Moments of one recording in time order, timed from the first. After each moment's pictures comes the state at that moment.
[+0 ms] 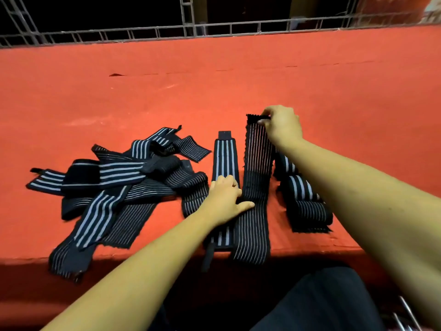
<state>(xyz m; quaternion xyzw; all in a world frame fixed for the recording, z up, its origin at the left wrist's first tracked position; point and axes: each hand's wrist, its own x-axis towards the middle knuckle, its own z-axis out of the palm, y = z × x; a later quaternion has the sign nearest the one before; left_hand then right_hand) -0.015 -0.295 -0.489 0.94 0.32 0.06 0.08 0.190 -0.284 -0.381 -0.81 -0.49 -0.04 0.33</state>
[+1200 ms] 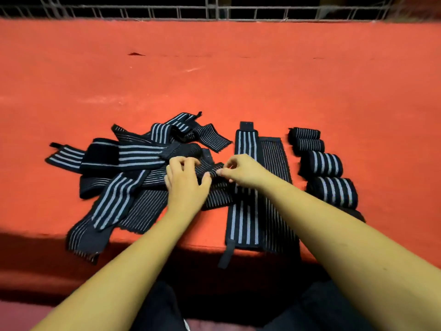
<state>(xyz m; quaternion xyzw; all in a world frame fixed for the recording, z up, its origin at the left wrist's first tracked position) -0.109 -0.262 -0.499 0.74 0.55 0.36 0.13 0.062 -0.276 -0.461 -0.70 -0.60 0.29 0.26</state>
